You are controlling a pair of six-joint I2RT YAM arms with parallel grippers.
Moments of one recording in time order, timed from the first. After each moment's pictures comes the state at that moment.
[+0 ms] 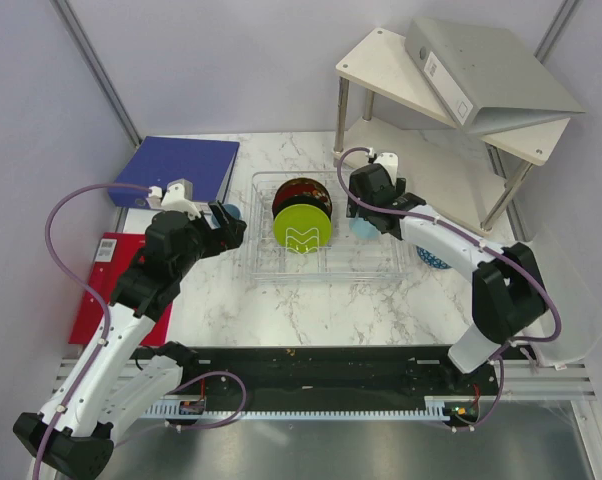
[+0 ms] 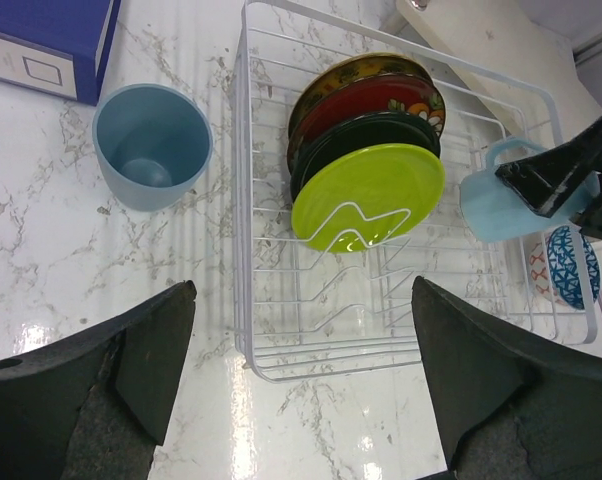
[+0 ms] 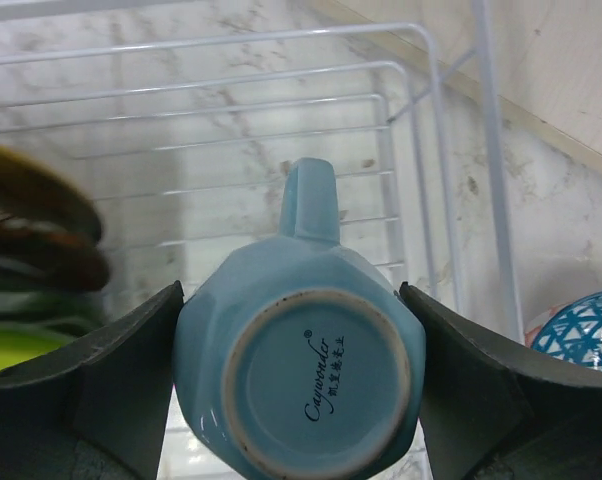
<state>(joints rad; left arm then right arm) -0.40 0.78 0.86 -0.48 -0.13 -0.55 0.53 1.65 1.22 -0.36 0.52 0.46</state>
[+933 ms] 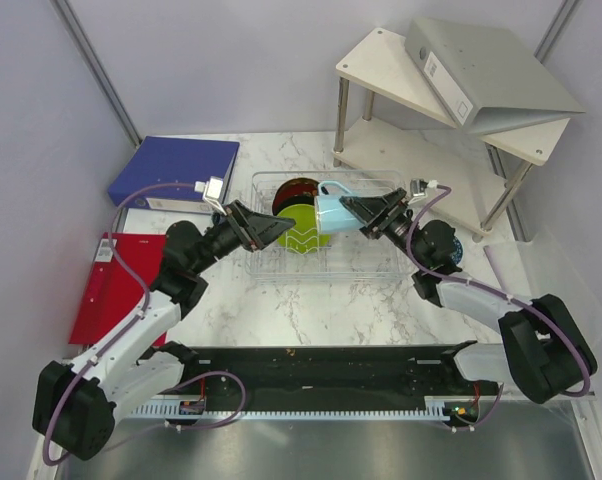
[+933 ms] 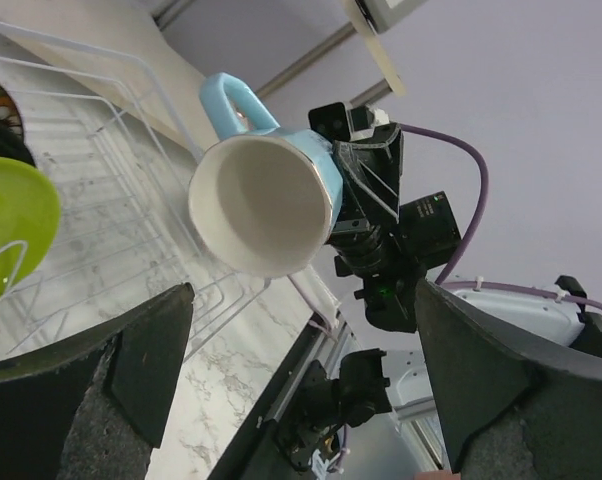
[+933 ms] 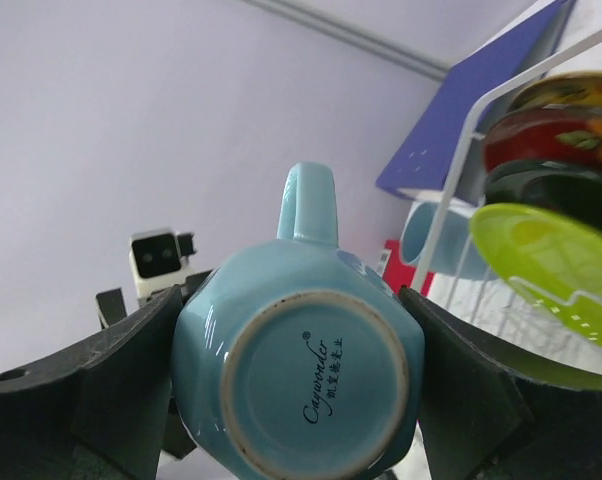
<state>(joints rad) -0.42 0.92 0.57 0.47 0.48 -0.99 0.40 1.28 0.48 0.99 -0.32 1.31</state>
